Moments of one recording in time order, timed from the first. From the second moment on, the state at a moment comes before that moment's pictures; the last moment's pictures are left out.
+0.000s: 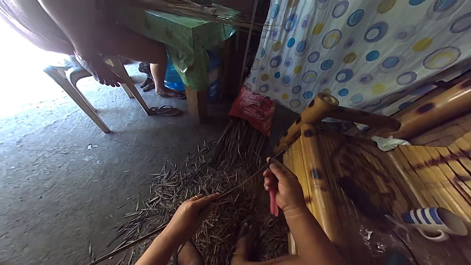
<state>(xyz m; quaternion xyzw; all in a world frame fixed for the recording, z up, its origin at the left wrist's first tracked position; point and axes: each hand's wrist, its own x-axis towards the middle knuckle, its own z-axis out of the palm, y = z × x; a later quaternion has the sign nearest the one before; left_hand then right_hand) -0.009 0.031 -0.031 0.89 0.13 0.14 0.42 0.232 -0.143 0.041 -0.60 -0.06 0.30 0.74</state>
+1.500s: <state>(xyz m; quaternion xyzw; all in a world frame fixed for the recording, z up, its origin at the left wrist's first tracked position) -0.006 0.034 -0.036 0.87 0.20 0.21 0.40 0.225 -0.144 0.035 -0.59 -0.10 0.34 0.73</state>
